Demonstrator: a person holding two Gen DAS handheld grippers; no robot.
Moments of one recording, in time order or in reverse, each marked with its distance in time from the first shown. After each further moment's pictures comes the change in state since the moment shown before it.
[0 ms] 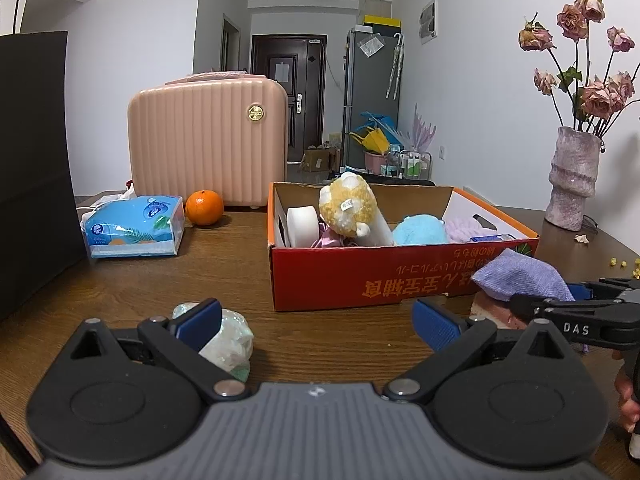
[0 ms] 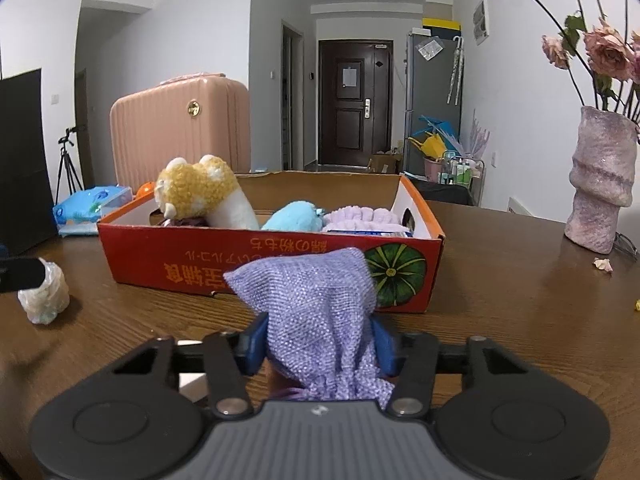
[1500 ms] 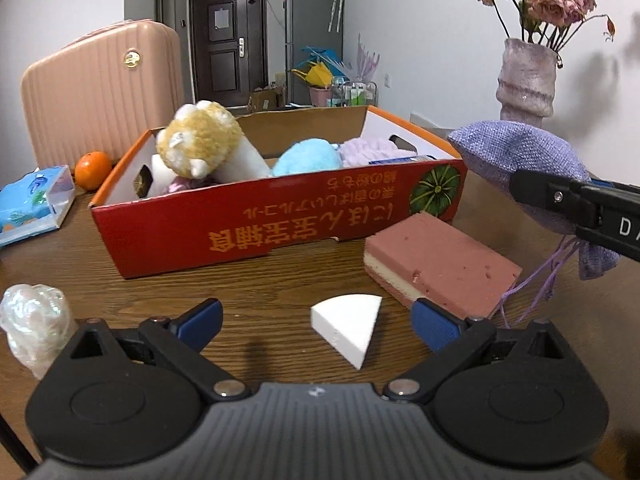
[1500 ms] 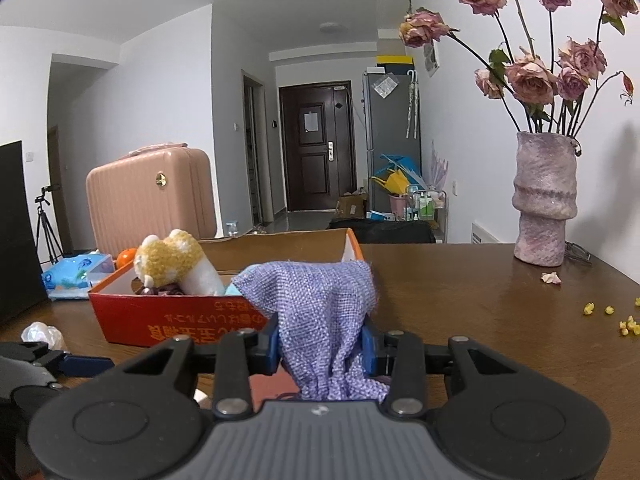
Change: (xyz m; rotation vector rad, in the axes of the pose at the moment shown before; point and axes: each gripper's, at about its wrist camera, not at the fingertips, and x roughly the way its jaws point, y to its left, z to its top) left arm 0.065 -0.104 -0.012 0.115 0.201 -0.118; right arm -0.053 -0.029 0.007 0.096 -0.144 -0.078
